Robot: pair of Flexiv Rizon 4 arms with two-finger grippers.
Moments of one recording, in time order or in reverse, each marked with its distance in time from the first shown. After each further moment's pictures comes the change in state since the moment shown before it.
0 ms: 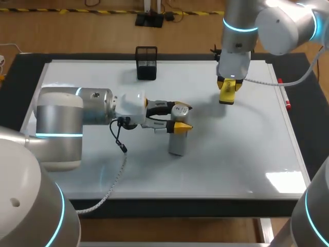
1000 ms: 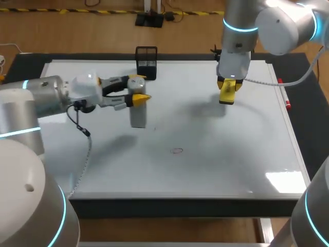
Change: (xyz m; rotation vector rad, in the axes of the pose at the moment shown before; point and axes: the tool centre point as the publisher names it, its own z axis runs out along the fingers) left arm -0.061 -0.058 -0.132 0.052 -0.253 0.078; right arm 0.000 0.000 0.000 0.000 0.000 0.000
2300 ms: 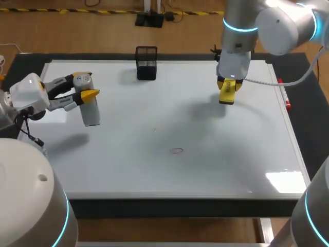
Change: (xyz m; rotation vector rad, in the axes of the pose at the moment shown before) left arm -0.035 -0.017 -0.129 0.033 -0.207 0.028; right arm -0.002 0.001 0.000 -0.001 0.000 -0.012
